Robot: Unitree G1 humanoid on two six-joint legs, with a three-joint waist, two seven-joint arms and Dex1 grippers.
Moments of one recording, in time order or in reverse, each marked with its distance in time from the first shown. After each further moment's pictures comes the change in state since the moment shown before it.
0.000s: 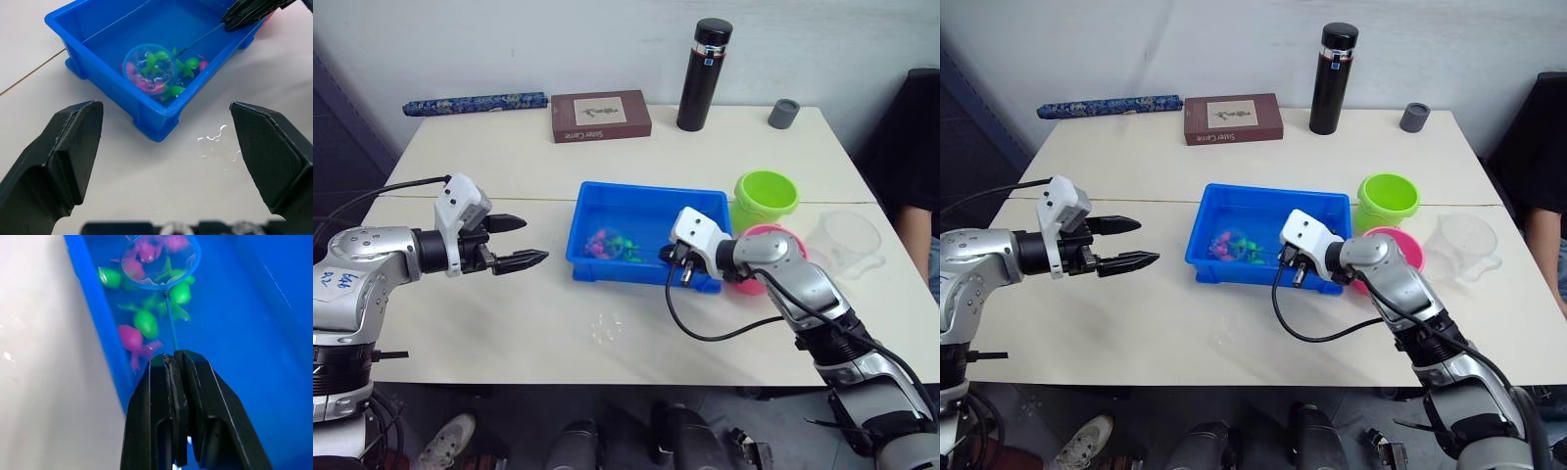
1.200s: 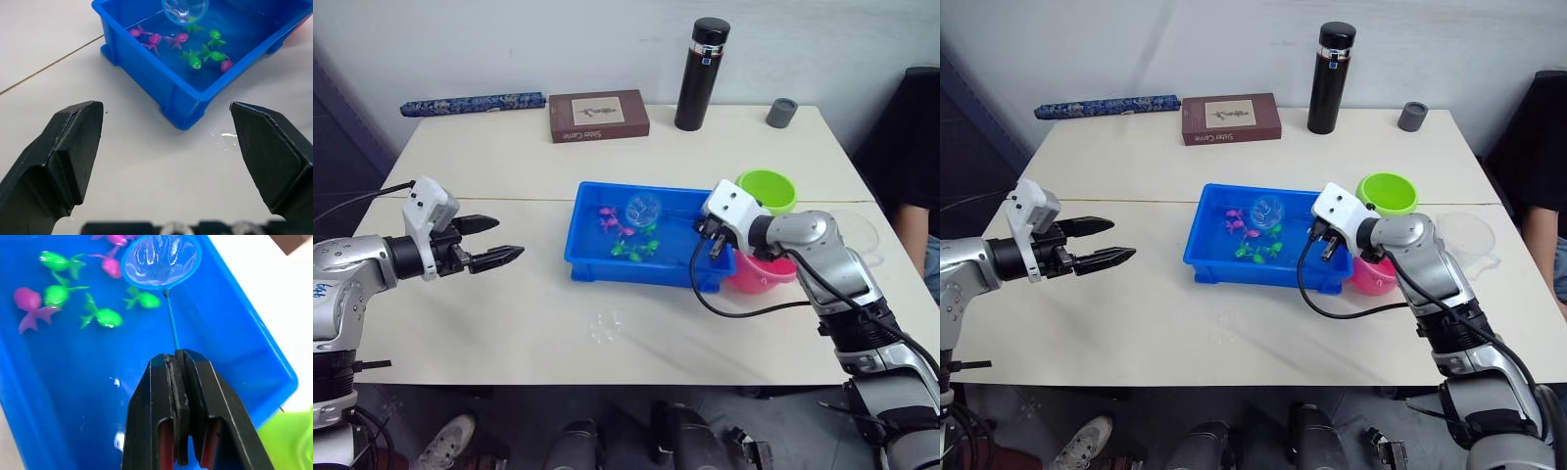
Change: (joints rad) left arm 0.069 0.022 0.093 0.092 -0.011 -0.070 0.017; right arm -0.029 -0.065 -0.101 0.023 -0.080 -0.060 -0.014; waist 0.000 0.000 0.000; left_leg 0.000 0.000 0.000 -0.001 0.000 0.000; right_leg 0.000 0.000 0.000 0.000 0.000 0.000
